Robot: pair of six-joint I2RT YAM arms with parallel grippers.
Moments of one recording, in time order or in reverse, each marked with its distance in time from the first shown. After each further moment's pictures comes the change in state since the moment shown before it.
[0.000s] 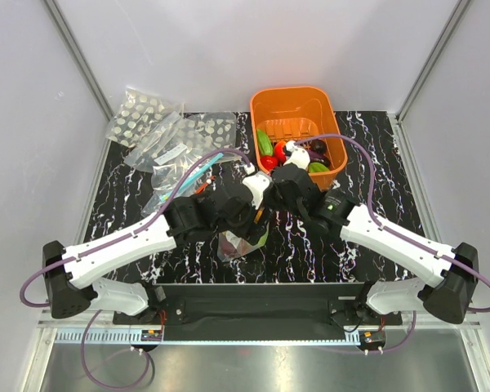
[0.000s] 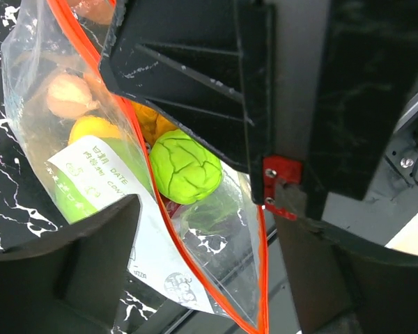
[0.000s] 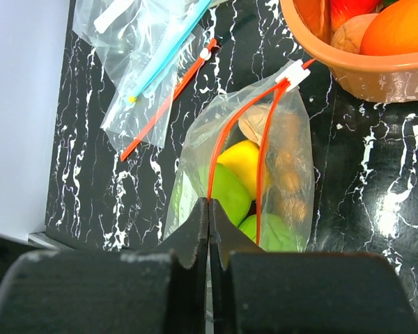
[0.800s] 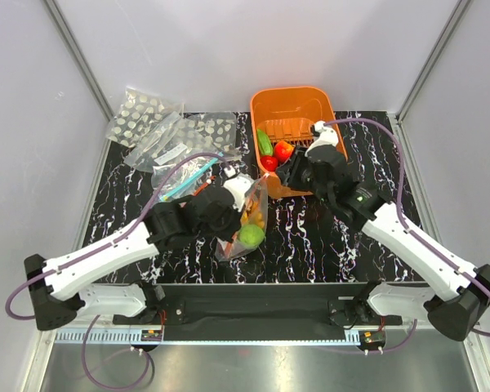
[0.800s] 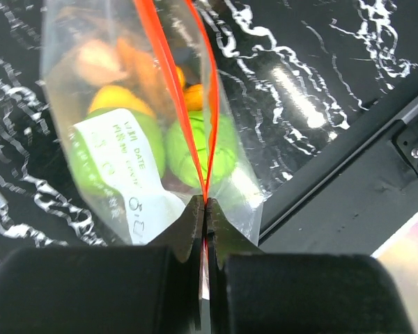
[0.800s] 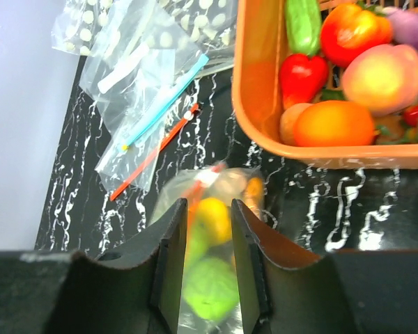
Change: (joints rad) left arm 0.027 -0.114 -0.079 -0.044 -0.011 -0.026; right arm -0.194 -0.093 0.023 0.024 -0.095 -0.182
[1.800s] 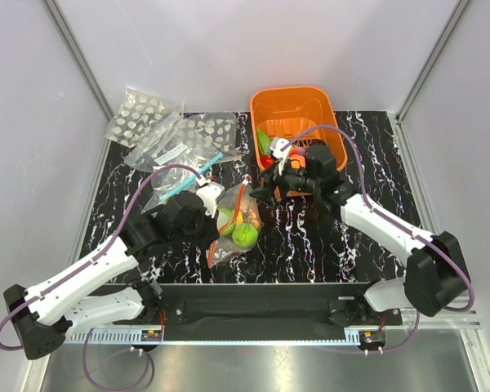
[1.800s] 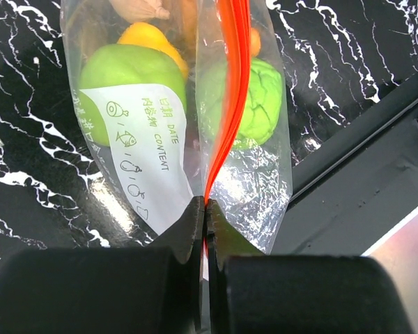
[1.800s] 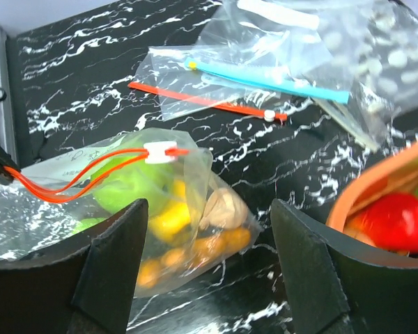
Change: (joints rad) left arm 0.185 -0.232 -0.235 -0.013 0.156 0.006; right arm -0.178 0.170 -0.247 0.542 -0.852 -0.768
